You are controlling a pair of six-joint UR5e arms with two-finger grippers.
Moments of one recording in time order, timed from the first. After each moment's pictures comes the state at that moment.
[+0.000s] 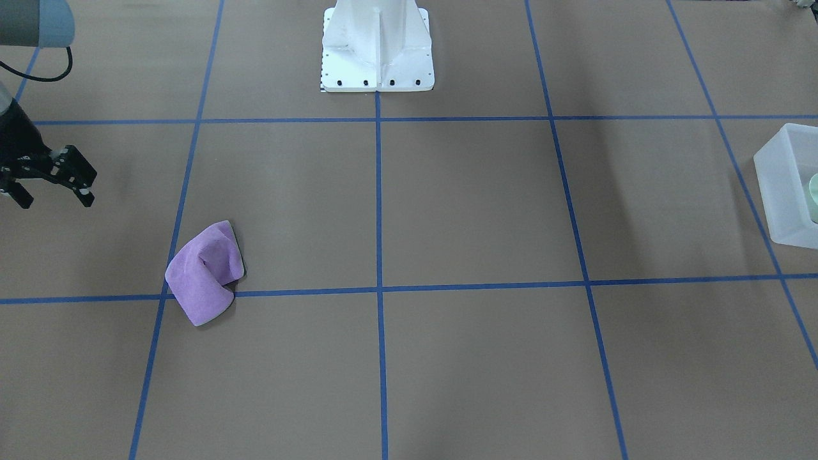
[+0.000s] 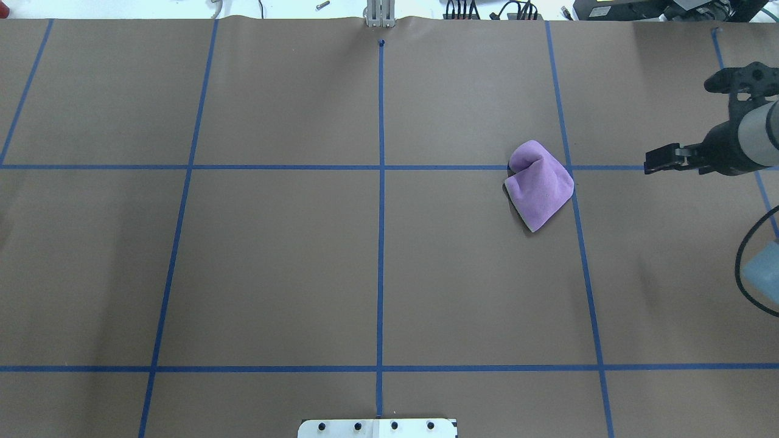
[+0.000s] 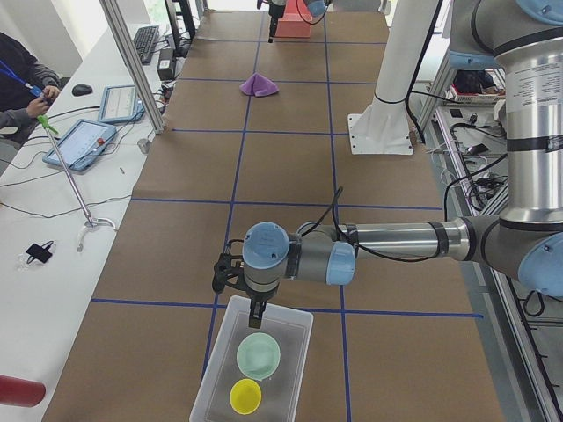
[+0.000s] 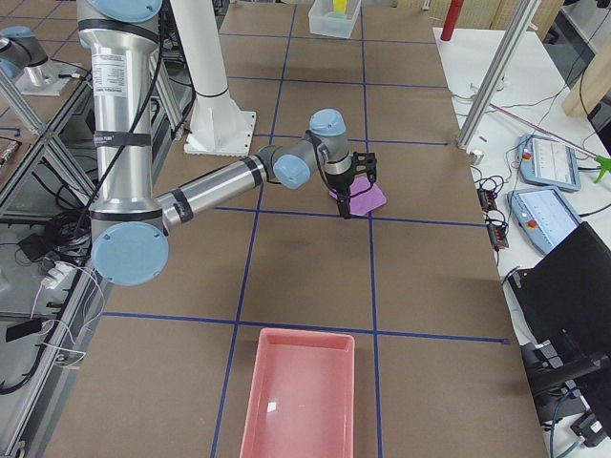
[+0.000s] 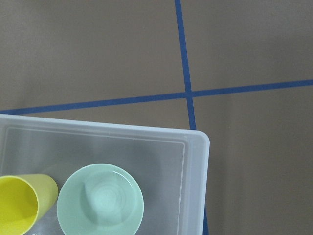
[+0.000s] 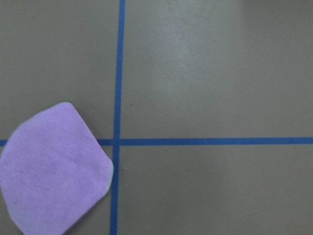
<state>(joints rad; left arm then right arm) -1.63 -1.39 -1.70 -1.73 -2.39 0.06 0.96 -1.52 1.97 -1.31 1.99 0.90</state>
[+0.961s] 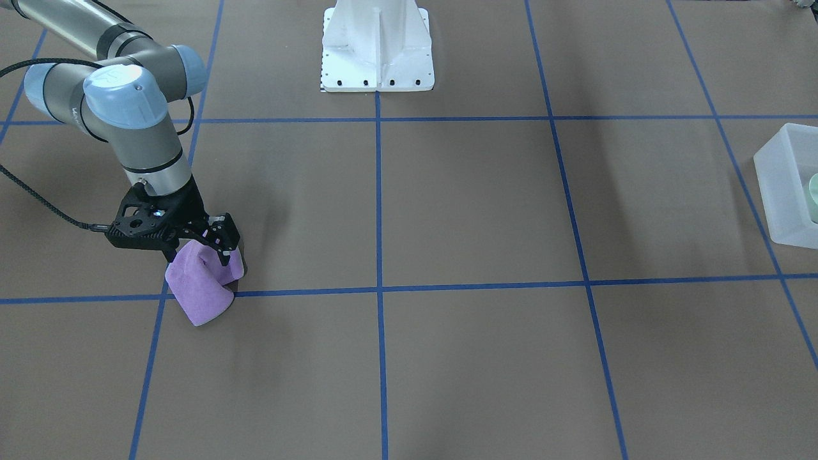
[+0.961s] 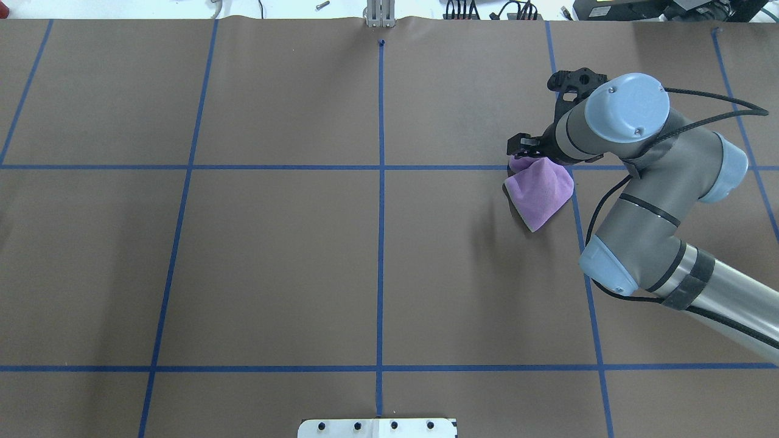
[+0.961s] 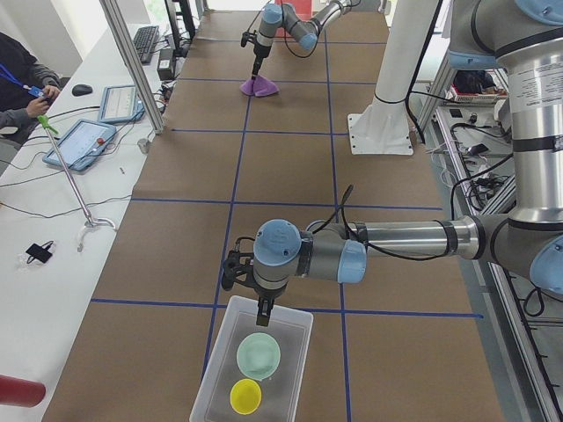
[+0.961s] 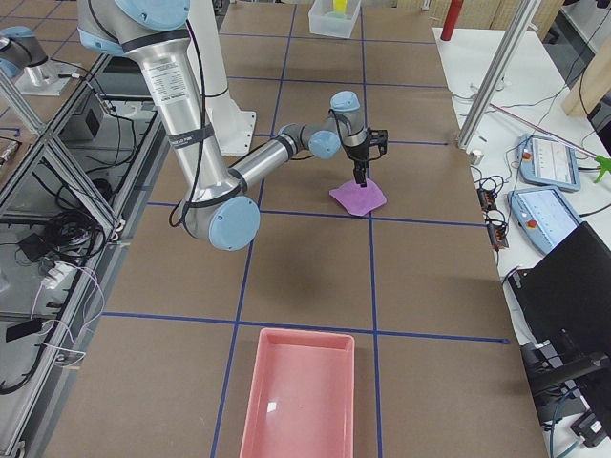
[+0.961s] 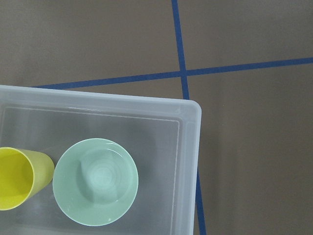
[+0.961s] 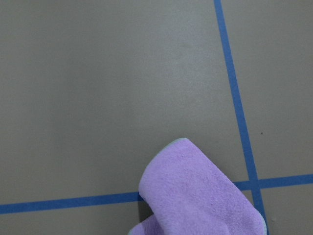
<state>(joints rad) -1.63 -1.37 -1.73 -1.74 -2.38 0.06 0.75 -1.19 1.71 -1.33 1.76 1.15</state>
